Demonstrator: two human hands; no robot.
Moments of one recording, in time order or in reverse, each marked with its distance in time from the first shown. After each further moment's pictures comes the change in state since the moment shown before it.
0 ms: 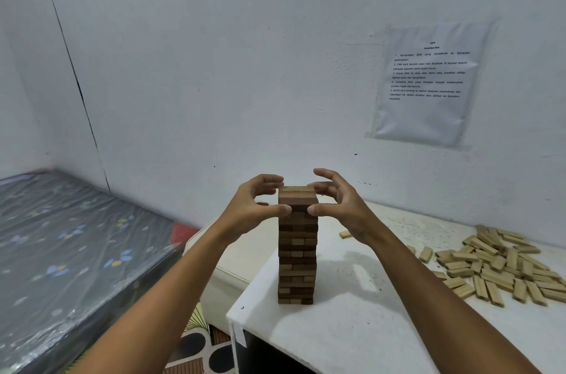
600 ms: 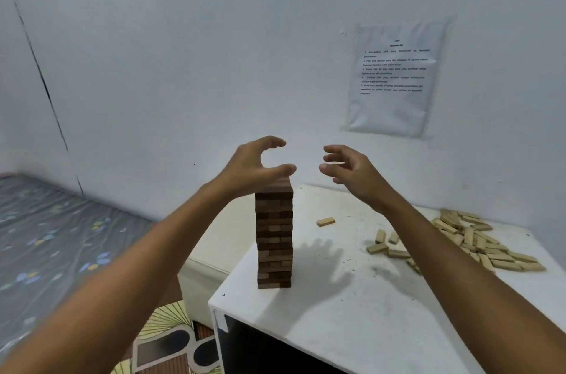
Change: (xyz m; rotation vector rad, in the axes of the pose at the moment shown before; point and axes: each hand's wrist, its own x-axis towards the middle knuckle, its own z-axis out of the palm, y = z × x) left_hand 0.015 0.074 0.014 0.408 0.006 0.244; right_hand -0.026 -0.041 -0.056 -0.177 0.167 -0.024
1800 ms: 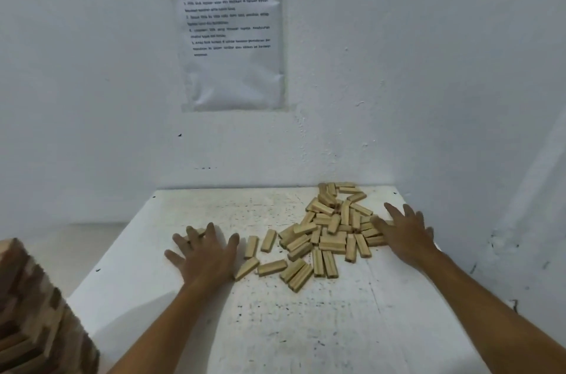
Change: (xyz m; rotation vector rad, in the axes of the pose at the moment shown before) left_hand 0.056 -0.046 0.350 0.453 -0.299 -0.473; right_hand -0.119 0.283 -0.259 -0.809 0.315 0.881
